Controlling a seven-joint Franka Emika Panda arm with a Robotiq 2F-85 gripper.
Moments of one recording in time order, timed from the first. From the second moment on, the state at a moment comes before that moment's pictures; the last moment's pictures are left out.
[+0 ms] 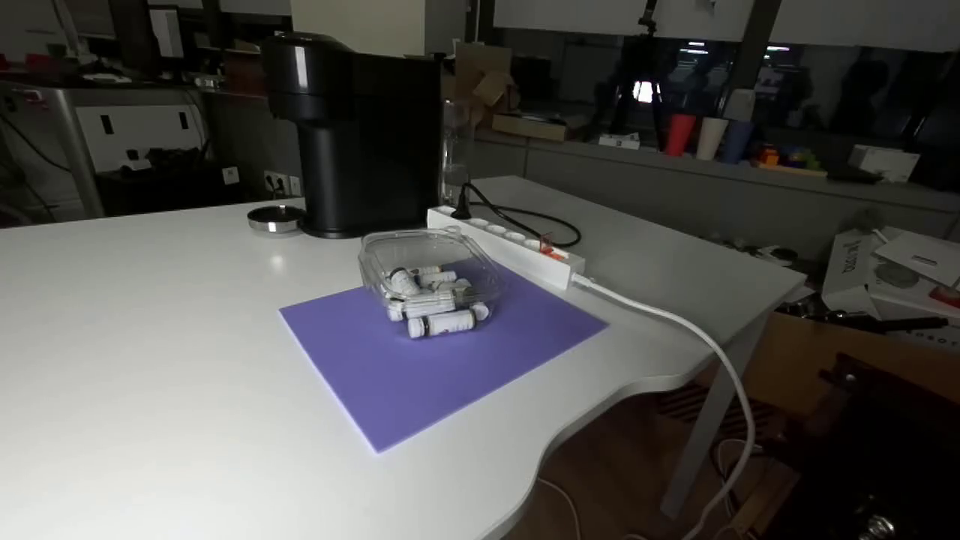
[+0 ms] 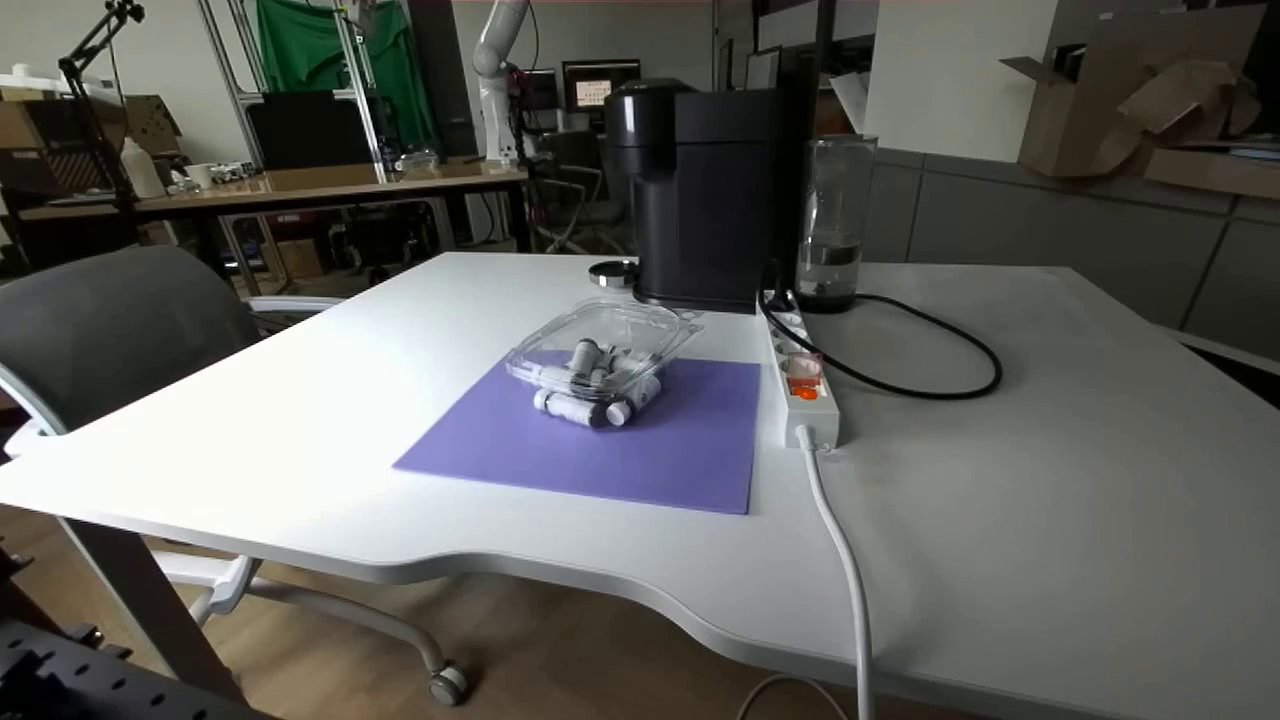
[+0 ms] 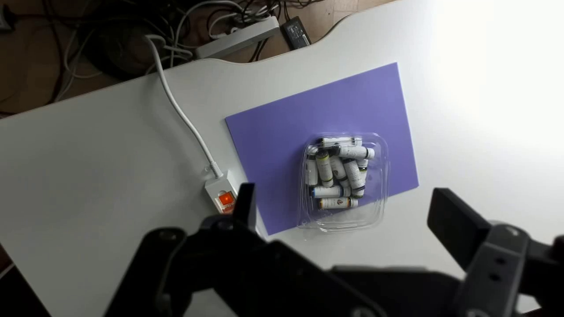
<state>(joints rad) -0.13 -0.51 -0.22 -2.30 0.01 1.79 -0.08</state>
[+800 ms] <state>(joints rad) -0.13 -0.42 -0.22 -2.30 0.01 1.93 -0.14</state>
